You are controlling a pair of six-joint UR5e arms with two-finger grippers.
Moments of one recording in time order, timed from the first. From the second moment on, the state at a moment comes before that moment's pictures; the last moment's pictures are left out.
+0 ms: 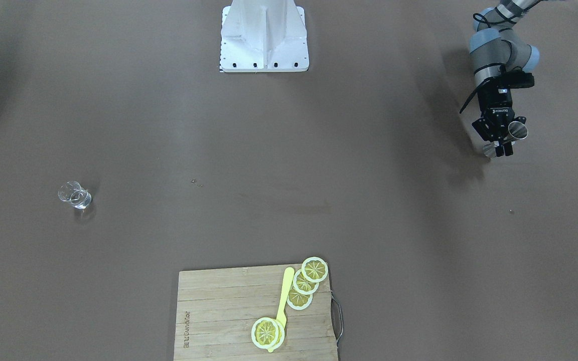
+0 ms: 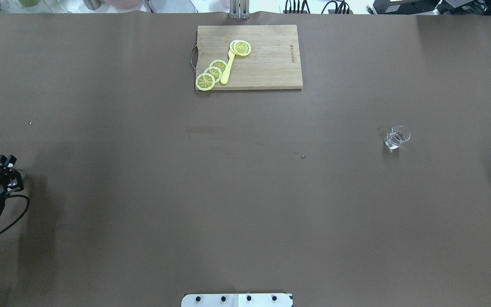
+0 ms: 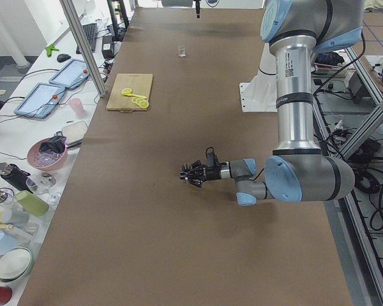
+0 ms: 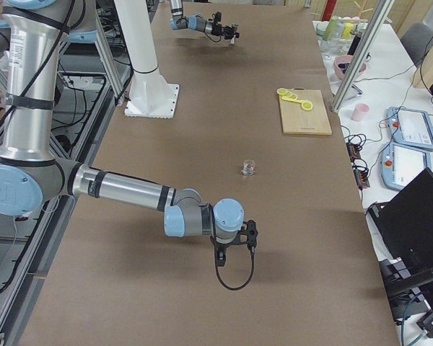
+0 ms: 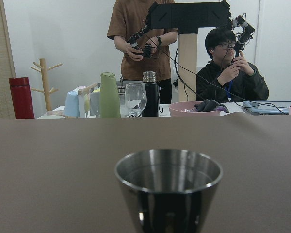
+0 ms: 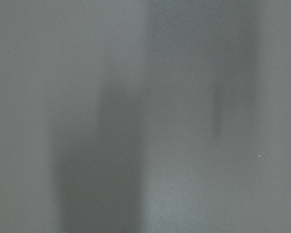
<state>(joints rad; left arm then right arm) -0.19 -1.36 -1.39 -3.00 -0.38 -1.29 1.45 -1.73 1.55 -1.36 2.42 0.08</state>
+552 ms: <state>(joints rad) -0.19 -1.38 -1.38 -2.98 -0.38 -1.29 1.41 -1.60 1.77 -1.79 2.36 0.07</state>
